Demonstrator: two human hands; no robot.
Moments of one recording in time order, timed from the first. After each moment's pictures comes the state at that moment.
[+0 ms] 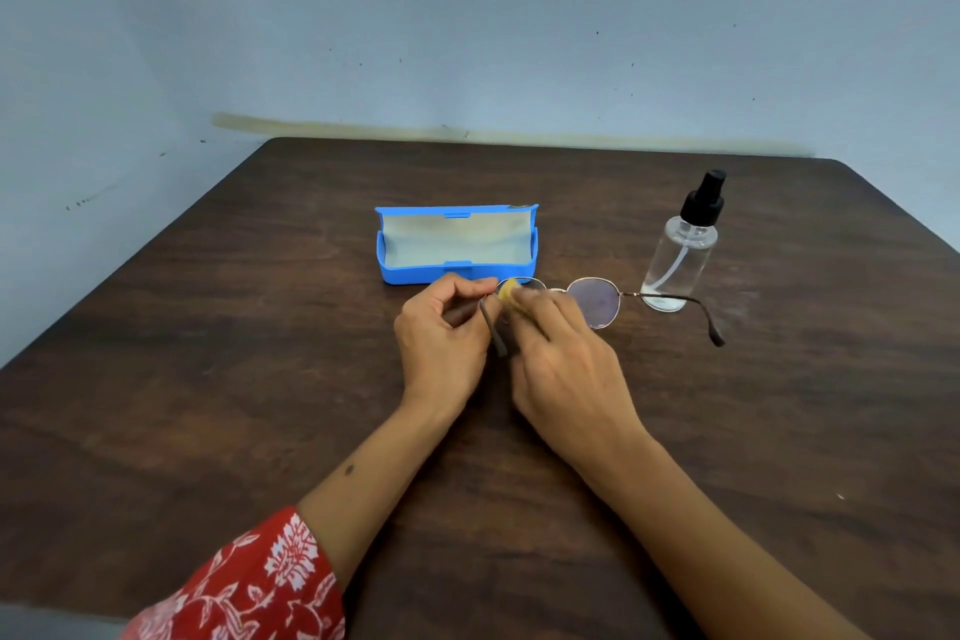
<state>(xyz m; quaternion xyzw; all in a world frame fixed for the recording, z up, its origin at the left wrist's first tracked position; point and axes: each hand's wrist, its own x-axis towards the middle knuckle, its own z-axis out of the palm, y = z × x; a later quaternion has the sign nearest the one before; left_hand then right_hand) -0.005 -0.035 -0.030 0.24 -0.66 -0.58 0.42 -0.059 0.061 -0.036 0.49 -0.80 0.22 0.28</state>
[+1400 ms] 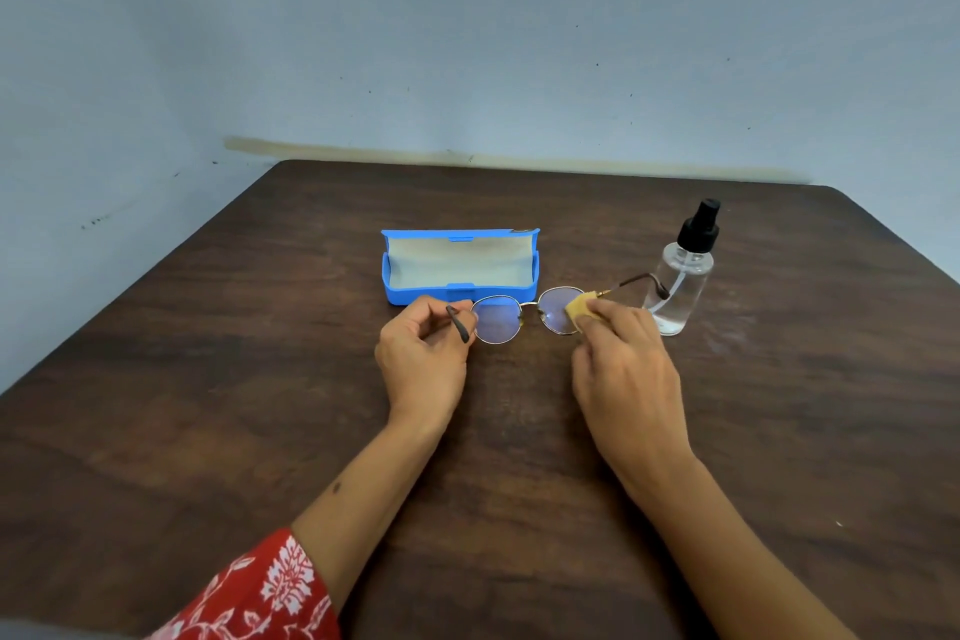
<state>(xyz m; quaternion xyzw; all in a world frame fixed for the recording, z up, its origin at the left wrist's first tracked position) -0.007 -0.055 -0.041 0.32 -0.60 -0.59 0.44 -0.088 0.083 -0.038 0.39 -0.82 0.30 0.30</state>
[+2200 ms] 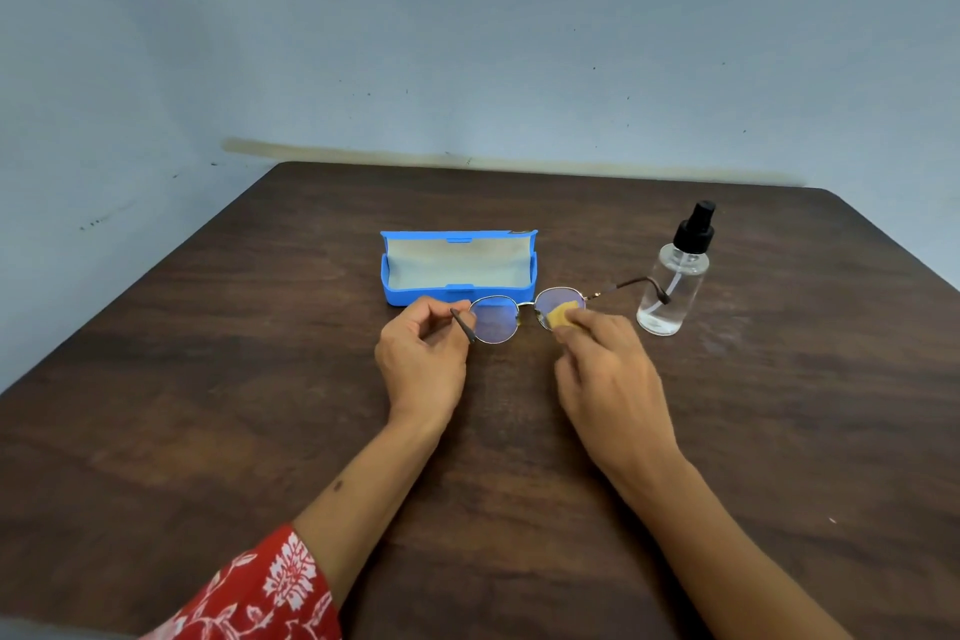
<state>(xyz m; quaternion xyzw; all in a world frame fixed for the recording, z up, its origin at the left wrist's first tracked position) -0.007 -0.054 -0.041 0.31 -0.63 -0.55 0.45 -0.084 0.081 -0.040 0.42 -0.81 0.30 0.28</state>
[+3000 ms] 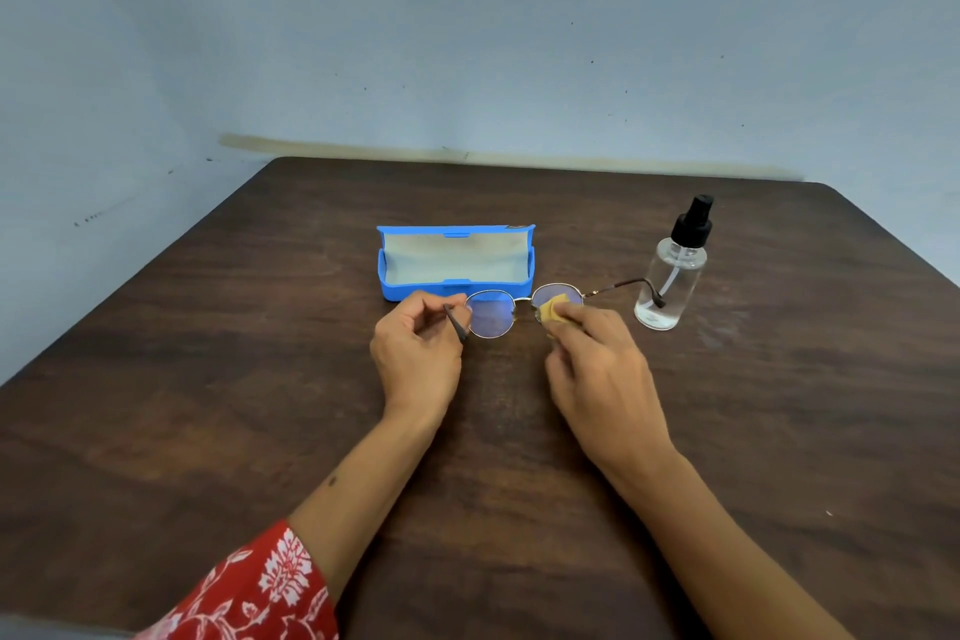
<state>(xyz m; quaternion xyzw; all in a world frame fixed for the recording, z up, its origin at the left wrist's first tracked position) -0.005 -0.053 -0.040 0.32 -0.62 -0.56 0.45 -0.082 0.080 -0.041 0.44 -0.80 0.31 0.26</state>
